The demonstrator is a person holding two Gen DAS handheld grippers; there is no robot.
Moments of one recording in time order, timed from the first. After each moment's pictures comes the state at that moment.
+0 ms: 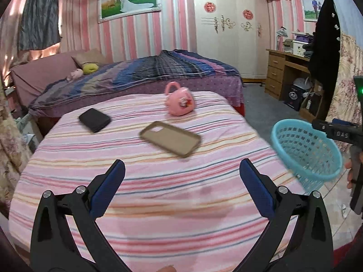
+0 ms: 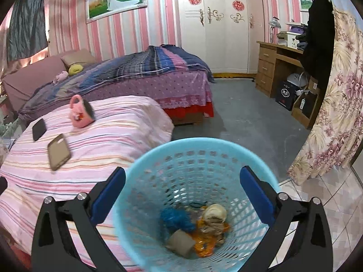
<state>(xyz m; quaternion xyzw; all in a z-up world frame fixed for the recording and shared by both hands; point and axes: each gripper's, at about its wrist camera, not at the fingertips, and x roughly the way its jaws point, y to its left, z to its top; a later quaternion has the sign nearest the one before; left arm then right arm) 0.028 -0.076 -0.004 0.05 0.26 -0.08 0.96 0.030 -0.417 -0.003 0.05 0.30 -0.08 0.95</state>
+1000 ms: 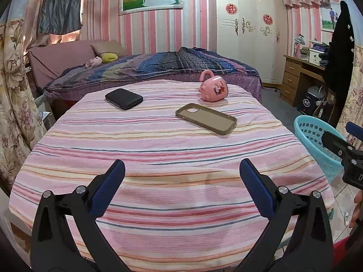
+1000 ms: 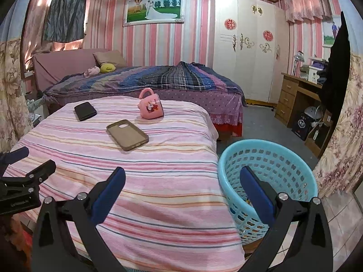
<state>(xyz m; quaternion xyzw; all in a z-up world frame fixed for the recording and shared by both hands) 0.007 -0.006 -0.030 0.02 0.26 -0.03 0.96 -0.038 -0.243 0.011 -0.03 0.24 -0.03 0.97</state>
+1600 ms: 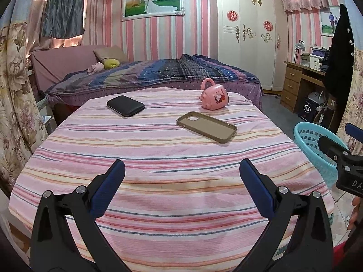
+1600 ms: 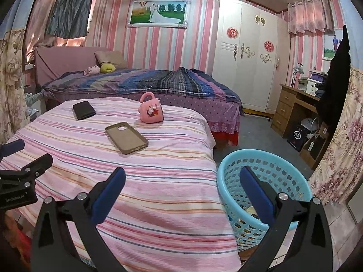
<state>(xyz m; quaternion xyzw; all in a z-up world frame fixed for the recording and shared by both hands) 0.005 -0.010 -0.025 0.02 0.24 -0.03 0.97 -0.040 -0.235 0.012 -0.05 0.22 -0.03 0.97</state>
